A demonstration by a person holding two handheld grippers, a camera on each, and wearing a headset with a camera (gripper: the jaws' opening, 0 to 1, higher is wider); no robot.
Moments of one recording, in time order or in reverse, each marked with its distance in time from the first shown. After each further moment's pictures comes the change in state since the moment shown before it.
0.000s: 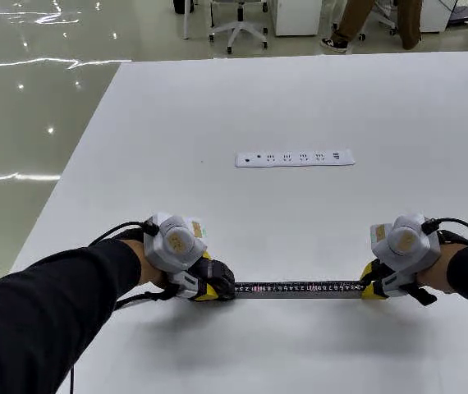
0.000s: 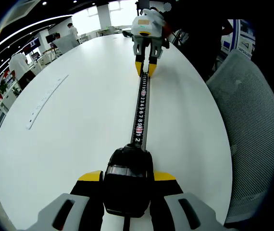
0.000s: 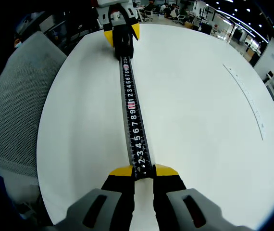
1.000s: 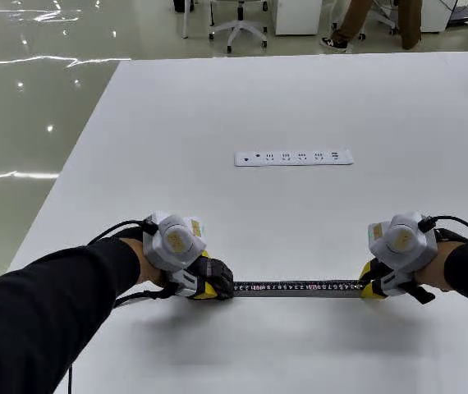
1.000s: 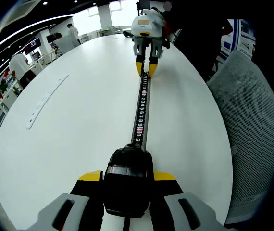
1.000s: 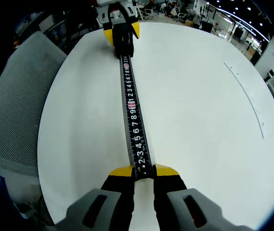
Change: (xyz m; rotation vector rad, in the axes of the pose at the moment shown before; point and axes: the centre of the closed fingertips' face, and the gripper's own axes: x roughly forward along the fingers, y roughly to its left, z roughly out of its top) left arm 0.002 0.001 0.000 -0.004 -0.003 0.004; right arm 0.000 0.000 -0.001 0.004 0.017 0.011
